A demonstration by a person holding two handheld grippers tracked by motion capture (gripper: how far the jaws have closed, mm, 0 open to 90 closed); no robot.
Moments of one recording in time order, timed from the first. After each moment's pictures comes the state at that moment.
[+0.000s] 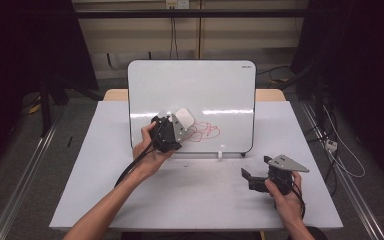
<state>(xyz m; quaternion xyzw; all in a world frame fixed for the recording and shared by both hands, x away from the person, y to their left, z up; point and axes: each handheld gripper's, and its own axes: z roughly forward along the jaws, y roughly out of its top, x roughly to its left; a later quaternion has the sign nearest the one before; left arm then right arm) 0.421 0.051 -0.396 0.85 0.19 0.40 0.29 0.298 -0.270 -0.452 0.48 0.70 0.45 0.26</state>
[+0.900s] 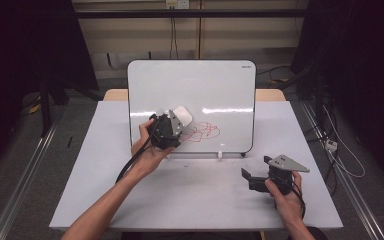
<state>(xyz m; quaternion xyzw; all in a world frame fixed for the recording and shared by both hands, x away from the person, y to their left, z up) 0.435 0.062 -0.377 0.85 0.22 0.37 0.29 0.298 -0.270 -0.452 0.48 0.70 0.46 0.26</state>
